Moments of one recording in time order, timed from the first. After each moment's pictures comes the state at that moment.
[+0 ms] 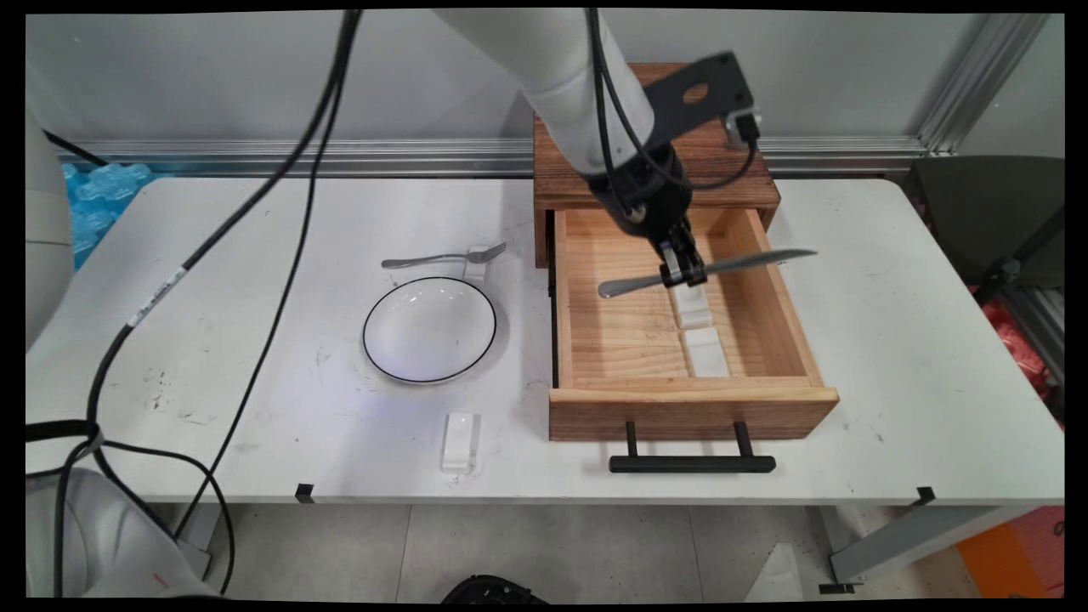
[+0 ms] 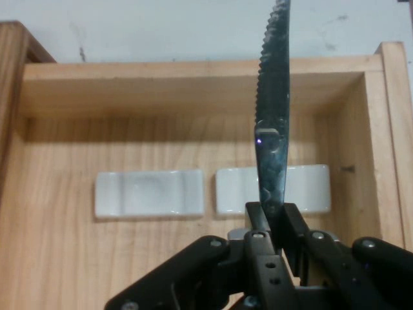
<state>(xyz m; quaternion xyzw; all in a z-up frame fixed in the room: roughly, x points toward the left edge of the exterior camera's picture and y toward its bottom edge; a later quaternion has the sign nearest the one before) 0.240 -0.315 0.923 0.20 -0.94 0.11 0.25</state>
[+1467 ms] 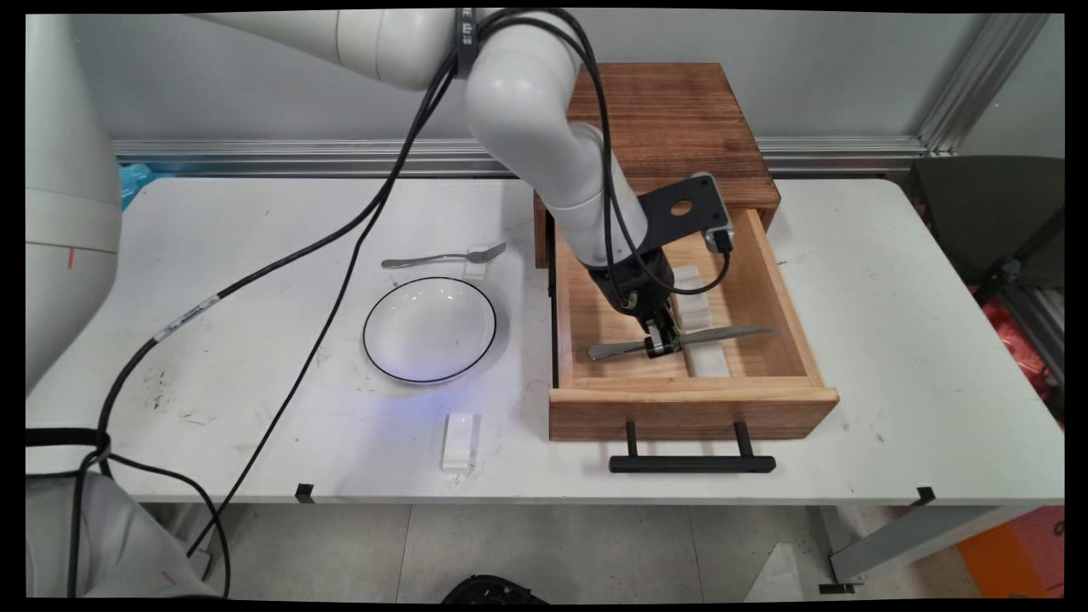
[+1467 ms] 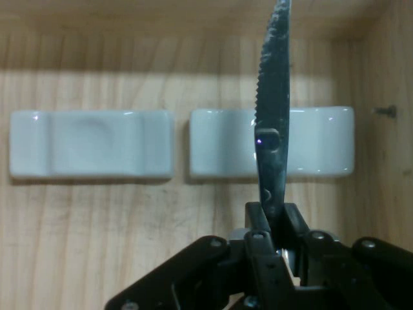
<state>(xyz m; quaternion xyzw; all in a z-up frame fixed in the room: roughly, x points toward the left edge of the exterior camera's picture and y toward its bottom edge) 0.230 -0.327 0.822 0.21 -0.95 0.08 0.22</state>
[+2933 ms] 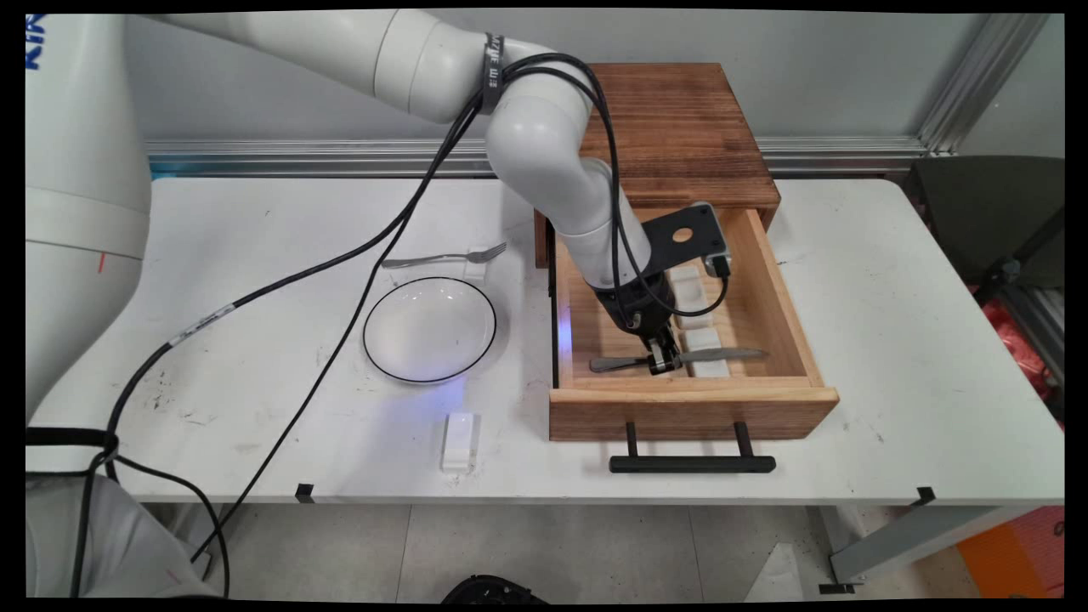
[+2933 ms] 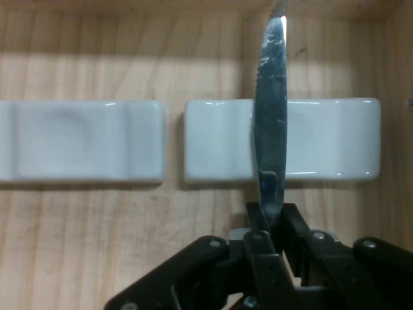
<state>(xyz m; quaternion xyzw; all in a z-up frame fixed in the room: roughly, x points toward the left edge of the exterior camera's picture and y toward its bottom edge) 0.223 -0.338 0.784 0.21 -0.95 0.06 0.22</state>
